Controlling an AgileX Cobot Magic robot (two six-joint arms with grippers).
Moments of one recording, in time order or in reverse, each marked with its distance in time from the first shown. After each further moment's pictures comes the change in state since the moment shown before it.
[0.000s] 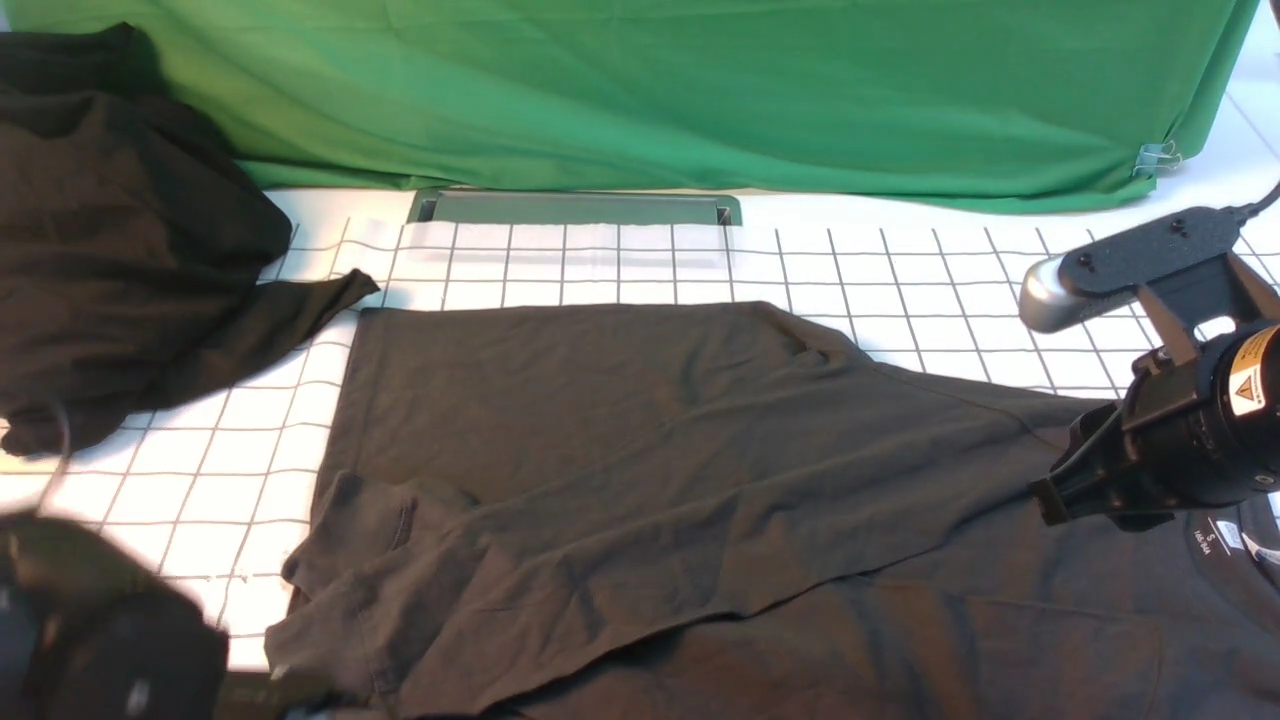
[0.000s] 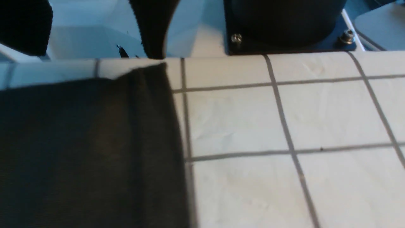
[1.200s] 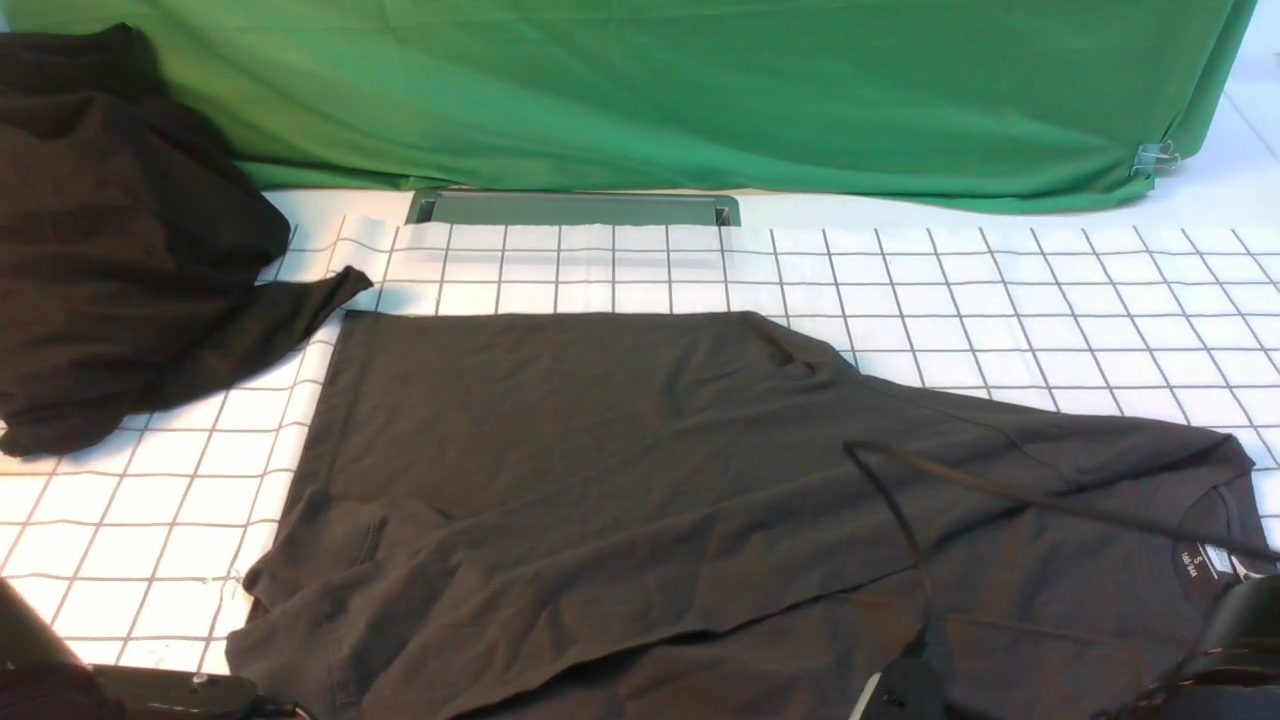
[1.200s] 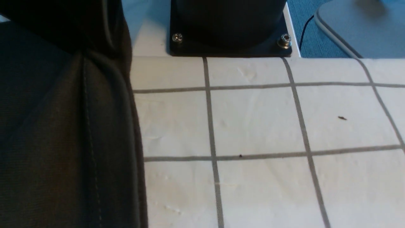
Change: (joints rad) right arm 0.510 0.053 0.278 0.393 0.029 -0.311; left arm -0.002 -0.147 0.029 0.134 0.073 -0.048
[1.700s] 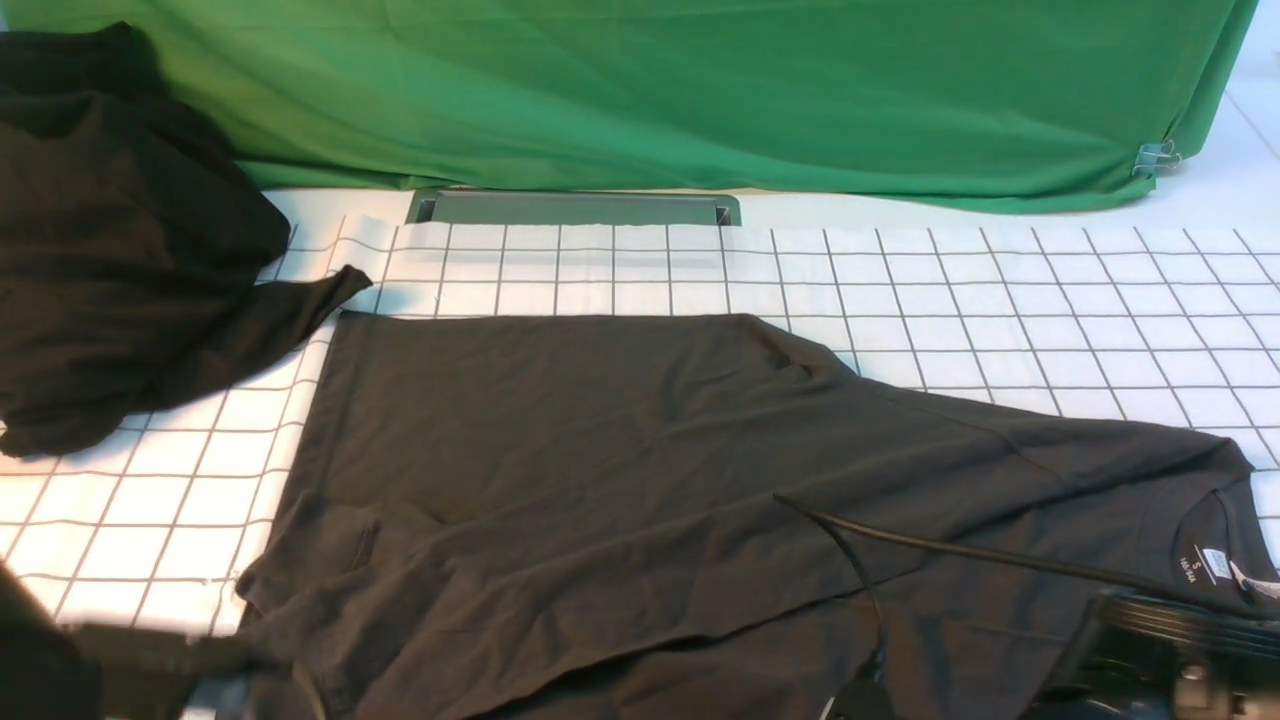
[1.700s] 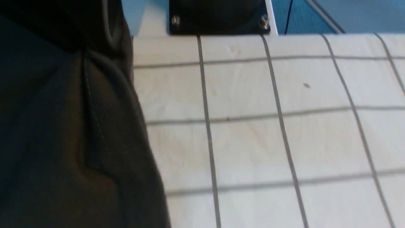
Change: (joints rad) right arm 0.000 0.109 -0.014 -0.133 -0.037 0.041; left arm 0.023 -0.033 -0.139 0.085 0.069 0.017
